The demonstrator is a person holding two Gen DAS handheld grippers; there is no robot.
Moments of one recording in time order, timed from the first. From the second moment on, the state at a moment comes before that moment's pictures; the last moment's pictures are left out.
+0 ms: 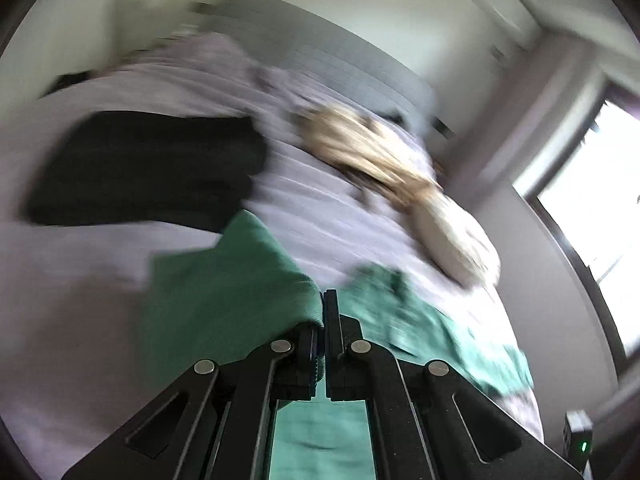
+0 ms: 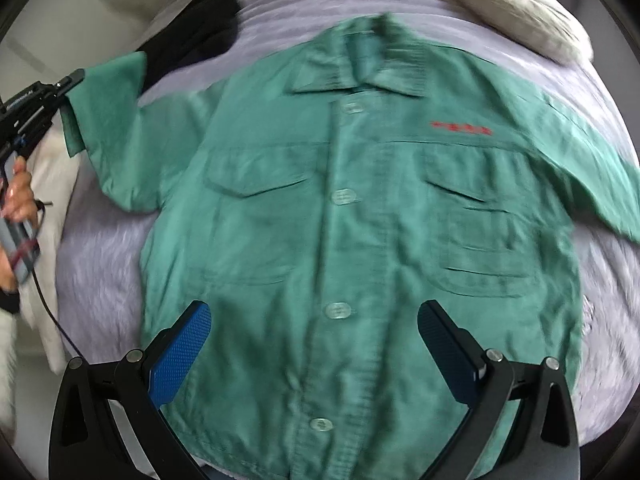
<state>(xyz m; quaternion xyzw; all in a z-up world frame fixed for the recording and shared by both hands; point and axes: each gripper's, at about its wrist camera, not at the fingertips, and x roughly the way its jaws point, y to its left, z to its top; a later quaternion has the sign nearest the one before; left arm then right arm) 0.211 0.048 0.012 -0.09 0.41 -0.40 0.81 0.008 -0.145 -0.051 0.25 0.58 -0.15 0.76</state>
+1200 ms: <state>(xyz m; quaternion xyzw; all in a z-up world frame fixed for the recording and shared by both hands) 0.145 0.046 -0.158 0.23 0.45 -0.13 0.85 0.203 -0.131 -0.157 0.03 0.56 -0.12 0.82</state>
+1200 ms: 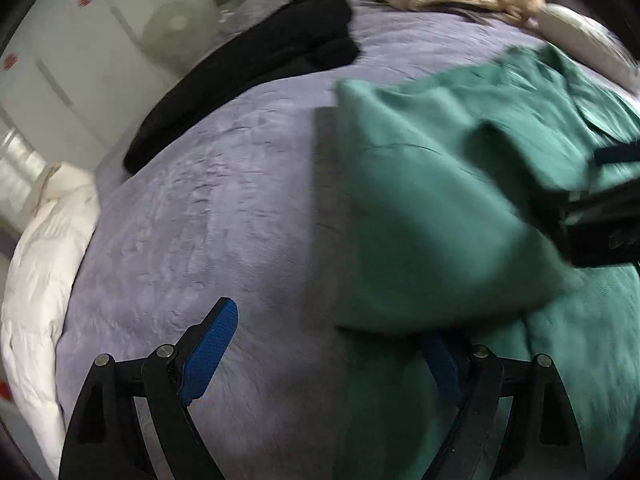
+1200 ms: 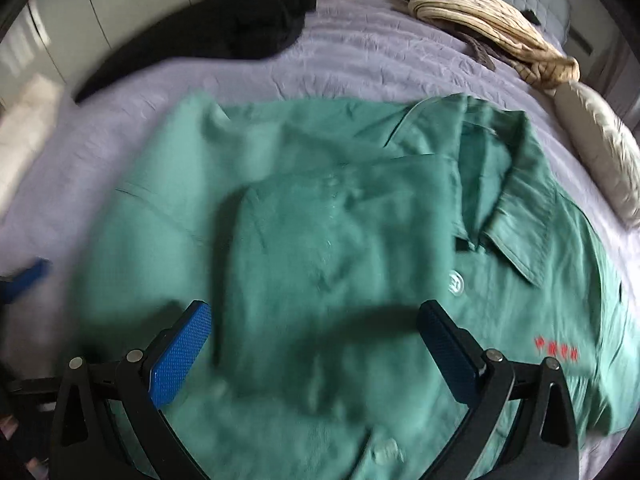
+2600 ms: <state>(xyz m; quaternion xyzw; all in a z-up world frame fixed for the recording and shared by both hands) 0.283 0.002 -0.160 0.05 0.56 -0.24 0.79 0.065 -0.355 -0.112 0.33 0.45 -0.18 0.81</state>
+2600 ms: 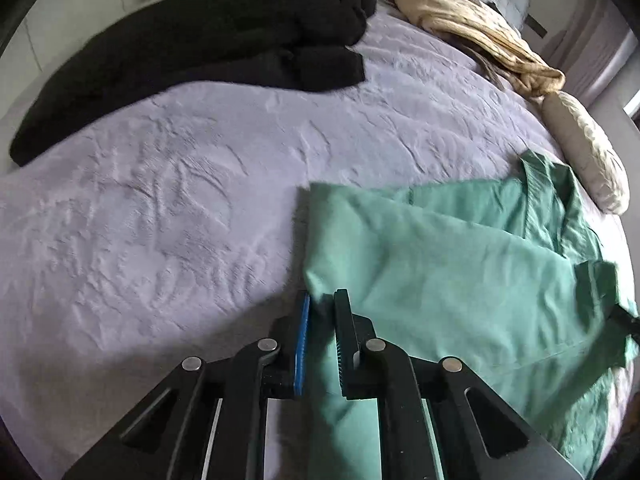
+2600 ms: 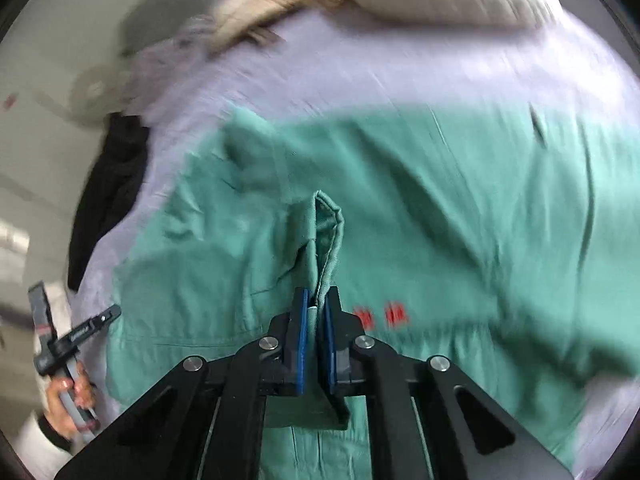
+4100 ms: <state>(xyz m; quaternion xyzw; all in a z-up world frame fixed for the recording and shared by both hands) 0.180 0.112 -0.132 0.11 0.56 -0.15 0.80 0.134 -0.096 -0.177 0.47 0.51 0.03 0.72</state>
